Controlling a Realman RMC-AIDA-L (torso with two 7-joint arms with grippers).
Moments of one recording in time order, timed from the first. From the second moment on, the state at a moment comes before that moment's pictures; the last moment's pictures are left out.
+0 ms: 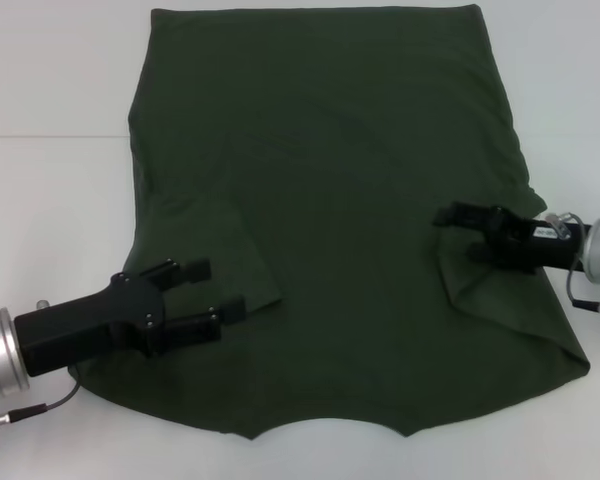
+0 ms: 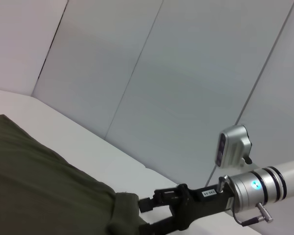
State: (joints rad) left arm -0.42 -2.14 0.58 0.65 1.91 1.65 -1.43; right arm 0.70 2.01 -0.76 -0.36 -1.97 -0.94 2.39
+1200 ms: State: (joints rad) left arm -0.43 -1.96 0.53 0.60 2.05 1.68 -1.92; right arm 0.37 1.90 -0.75 -0.56 -1.69 -1.60 1.80
